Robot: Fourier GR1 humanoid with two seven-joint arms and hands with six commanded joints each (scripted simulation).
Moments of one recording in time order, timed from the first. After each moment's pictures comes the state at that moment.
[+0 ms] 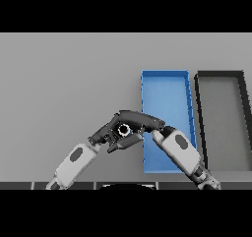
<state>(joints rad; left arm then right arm) -0.29 0.15 -0.57 -1.58 0.14 -0.24 -0.07 -0.56 -0.15 0.44 -1.78 -0.32 0.53 0.35</state>
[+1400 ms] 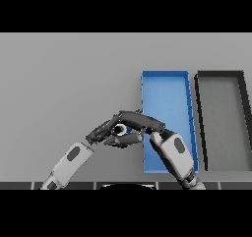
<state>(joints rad) -0.30 0.21 -0.56 -1.56 0.07 -0.25 0.05 -0.49 0.01 0.34 -1.82 -0.27 0.62 0.41</state>
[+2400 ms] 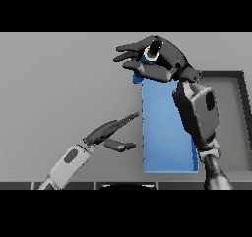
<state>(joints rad) -0.27 0.24 -0.58 -1.61 0.06 -0.25 0.09 -1.06 -0.24 0.01 -1.56 -0.60 0.26 0.52</state>
